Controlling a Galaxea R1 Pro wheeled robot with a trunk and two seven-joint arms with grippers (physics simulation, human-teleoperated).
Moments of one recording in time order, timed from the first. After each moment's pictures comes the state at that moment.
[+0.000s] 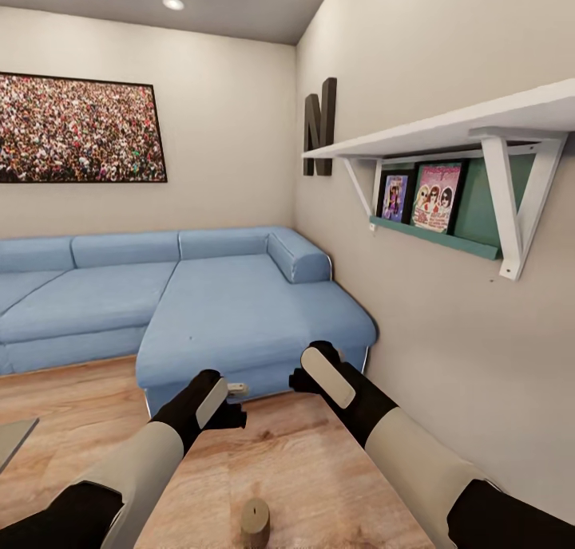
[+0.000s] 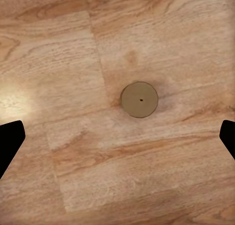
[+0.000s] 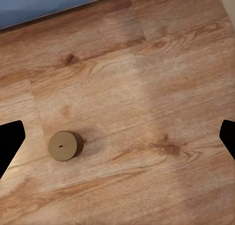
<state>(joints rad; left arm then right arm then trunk) -0.84 -0.10 -0.20 -0.46 0.44 0.91 0.35 -0.87 0.15 0.64 -0.83 -1.17 0.79 -0.99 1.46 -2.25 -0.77</state>
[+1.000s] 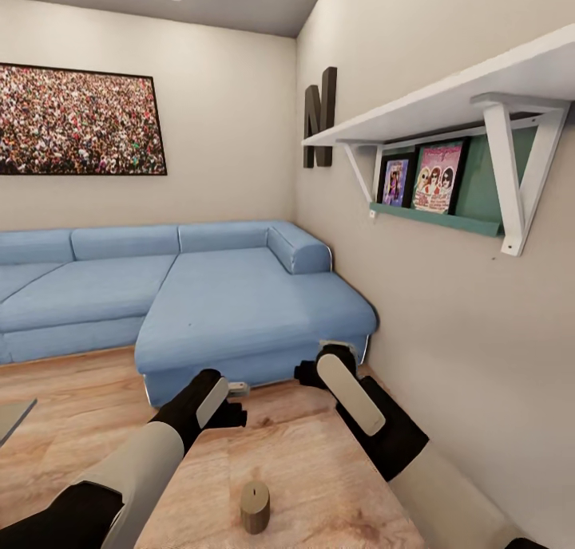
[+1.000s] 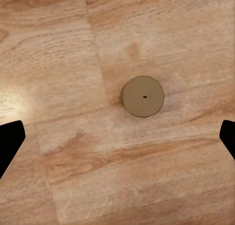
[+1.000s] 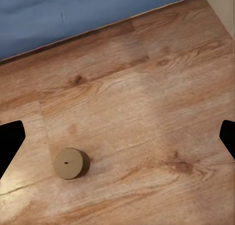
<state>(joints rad) -0.84 -0.10 -0.20 -0.47 0.44 0.90 0.35 -0.73 0.09 0.59 -1.25 -1.18 0.81 -1.15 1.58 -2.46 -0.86</state>
